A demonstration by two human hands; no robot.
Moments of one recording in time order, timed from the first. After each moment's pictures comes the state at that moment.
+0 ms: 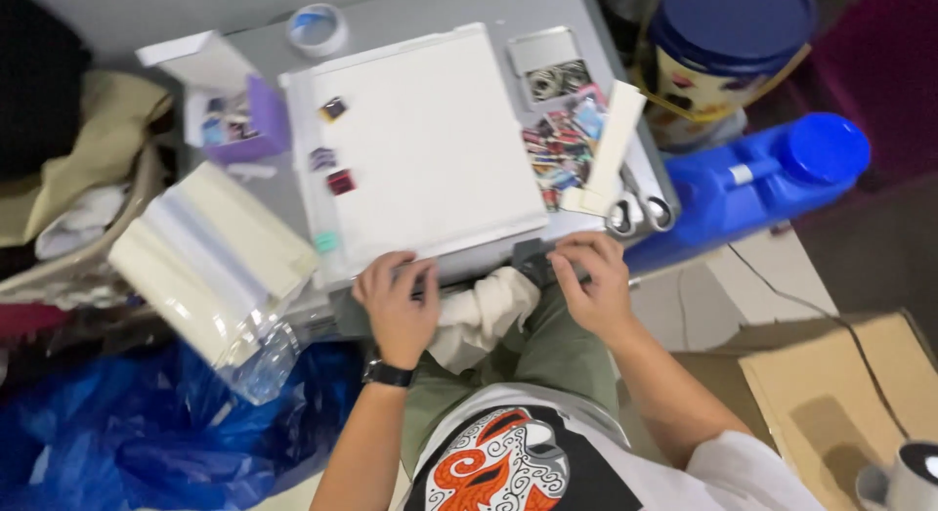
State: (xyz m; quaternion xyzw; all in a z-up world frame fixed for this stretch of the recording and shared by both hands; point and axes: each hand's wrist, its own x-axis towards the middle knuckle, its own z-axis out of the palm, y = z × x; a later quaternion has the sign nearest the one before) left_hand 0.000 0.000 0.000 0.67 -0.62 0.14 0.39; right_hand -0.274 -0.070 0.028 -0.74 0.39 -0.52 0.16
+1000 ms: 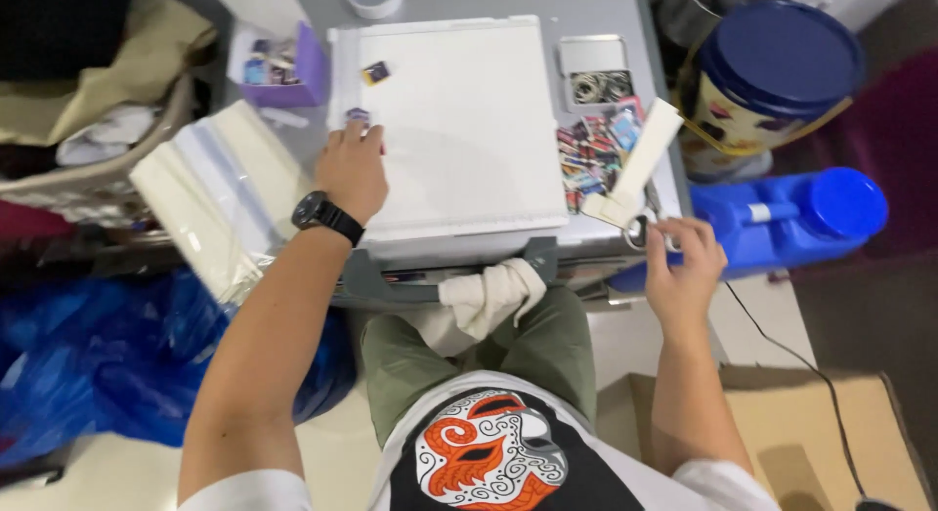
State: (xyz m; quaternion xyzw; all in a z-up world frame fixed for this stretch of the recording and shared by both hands) left_hand 0.114 -0.108 0.034 0.75 -0.64 0.14 0.12; right_hand -0.357 -0.115 0.028 -0.75 0.46 -0.47 0.04
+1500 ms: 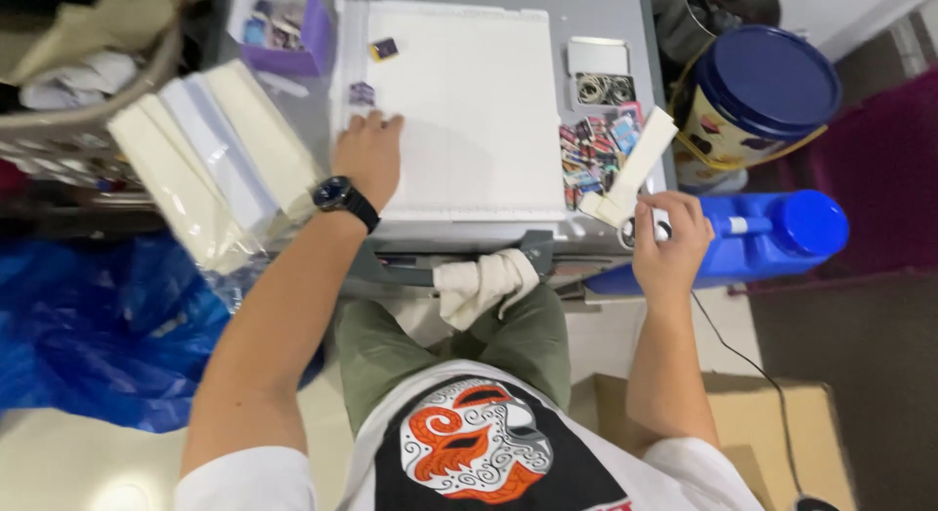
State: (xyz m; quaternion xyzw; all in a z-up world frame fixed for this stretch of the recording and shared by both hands) left_hand 0.103 -0.120 -0.005 0.72 -0.62 0.27 0.18; right_hand -0.327 -0.129 0.065 -0.77 0.43 -0.47 0.03
